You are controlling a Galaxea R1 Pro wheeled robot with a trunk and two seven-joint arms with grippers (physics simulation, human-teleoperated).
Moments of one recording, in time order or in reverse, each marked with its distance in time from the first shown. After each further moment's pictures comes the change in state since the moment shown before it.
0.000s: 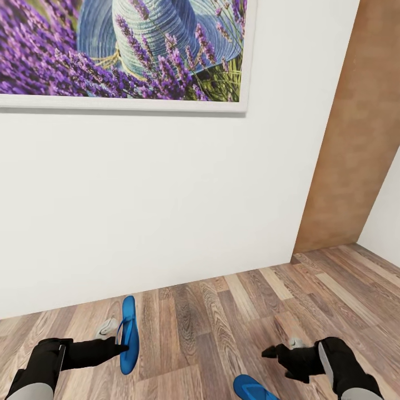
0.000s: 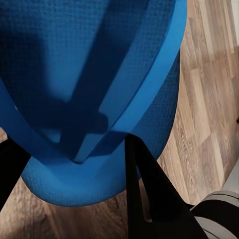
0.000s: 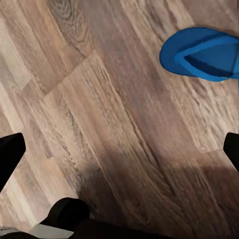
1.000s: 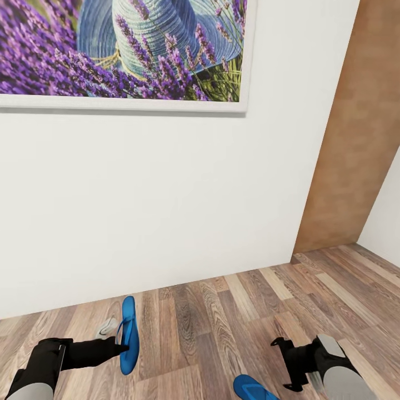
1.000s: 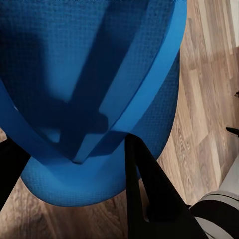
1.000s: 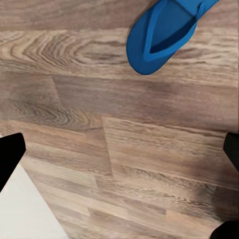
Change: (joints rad) left arm 0.000 -0.001 -0.001 -0.002 0.002 0.017 -0.003; right arm -0.139 0.059 -0.416 0.188 -0.998 -0.266 -1.218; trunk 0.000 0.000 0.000
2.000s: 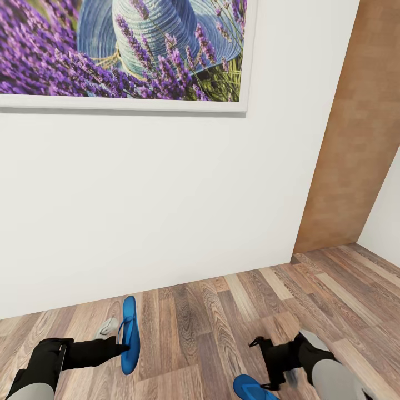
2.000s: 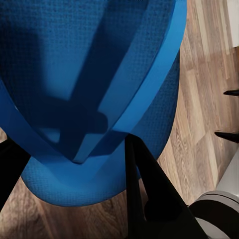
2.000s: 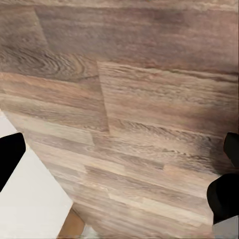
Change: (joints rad) left arm 0.000 -0.003 0.000 0.000 0.002 0.003 -0.006; right arm -0.040 -0.001 0.168 0.185 -0.216 -0.016 -0.034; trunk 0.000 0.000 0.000
